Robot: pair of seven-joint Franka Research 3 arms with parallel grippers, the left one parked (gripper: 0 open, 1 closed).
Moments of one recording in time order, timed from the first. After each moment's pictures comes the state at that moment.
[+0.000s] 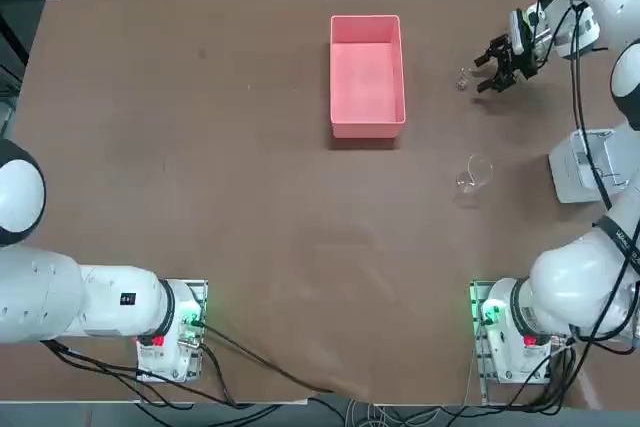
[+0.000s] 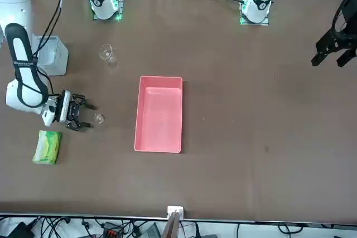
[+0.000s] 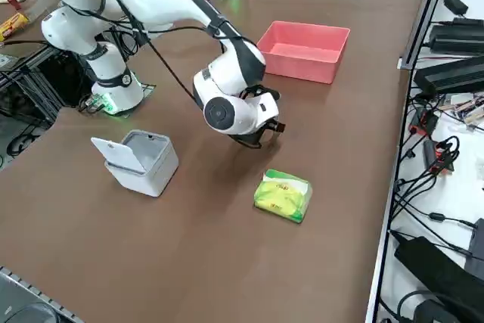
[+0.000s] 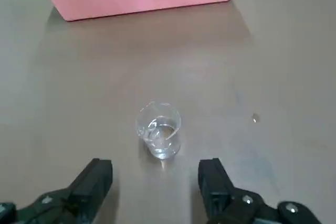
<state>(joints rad) -0.25 0.63 0.02 -1.85 0.84 2.09 -2.27</state>
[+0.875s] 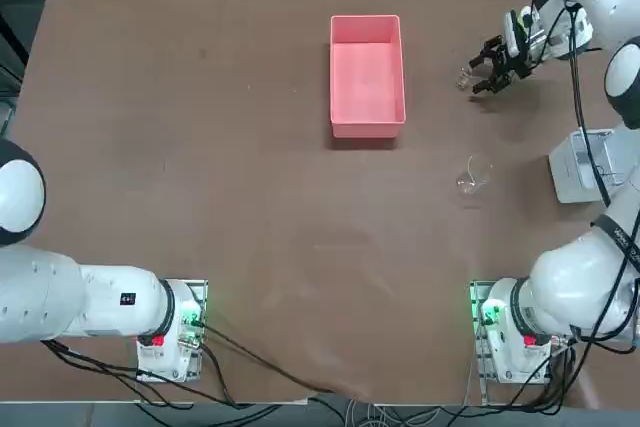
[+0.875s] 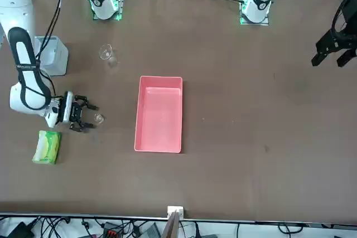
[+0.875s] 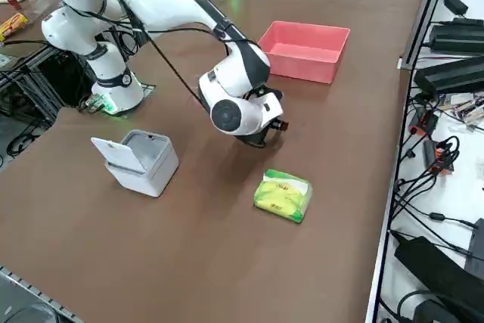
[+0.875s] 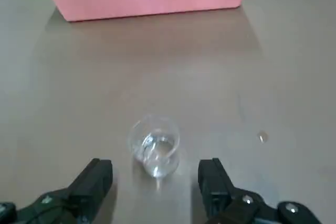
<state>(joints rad) -0.22 0.67 0.03 -1.81 0.86 2.08 -2.30</state>
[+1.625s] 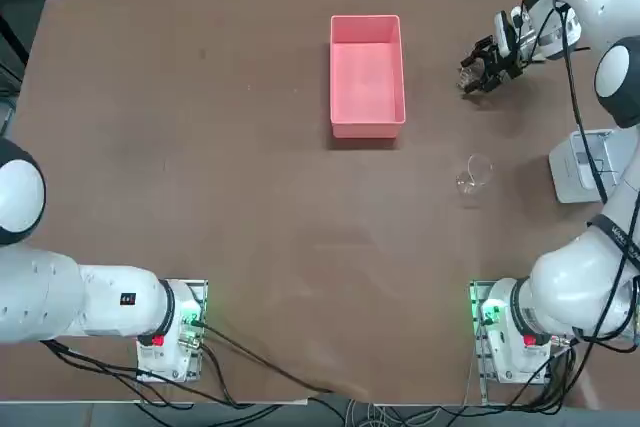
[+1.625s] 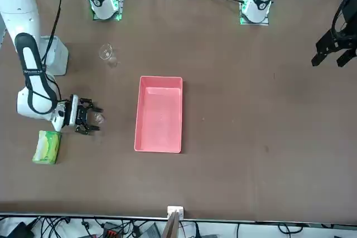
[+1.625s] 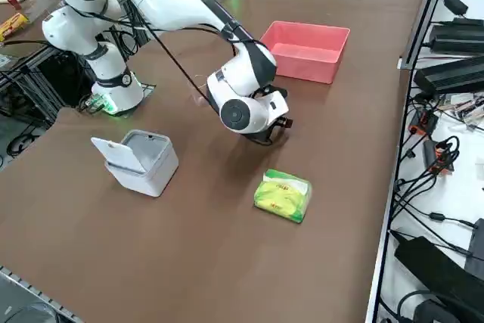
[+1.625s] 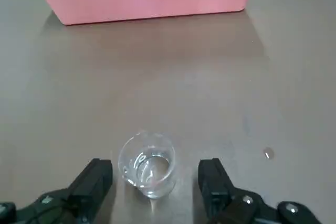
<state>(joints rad) -0.20 0.70 0.03 -1.79 0.87 2.08 -2.30</state>
